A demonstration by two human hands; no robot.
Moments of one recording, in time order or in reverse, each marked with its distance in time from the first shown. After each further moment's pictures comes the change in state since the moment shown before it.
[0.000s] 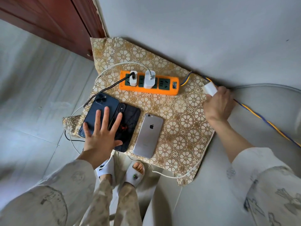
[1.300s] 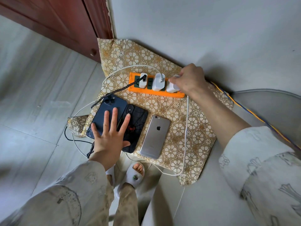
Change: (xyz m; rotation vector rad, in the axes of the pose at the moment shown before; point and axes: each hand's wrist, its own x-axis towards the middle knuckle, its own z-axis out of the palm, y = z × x) left_hand -0.001 0.001 0.000 -0.076 0.002 -0.003; right_hand -0.003 -0.132 -0.042 0.191 -0.372 -0.237
